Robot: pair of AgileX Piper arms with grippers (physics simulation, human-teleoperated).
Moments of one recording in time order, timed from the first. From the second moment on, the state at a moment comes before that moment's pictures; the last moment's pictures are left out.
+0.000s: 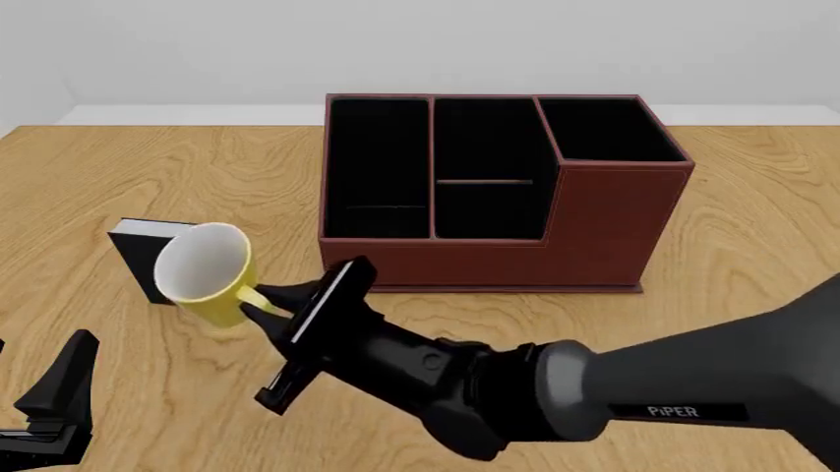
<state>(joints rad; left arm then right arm) 0.00 0.01 0.00 0.00 0.00 1.06 1.85 -0.93 -0.75 -0.20</state>
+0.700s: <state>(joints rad) 0.00 0.01 0.00 0.00 0.00 1.05 1.64 -0.82 -0.71 -0.25</state>
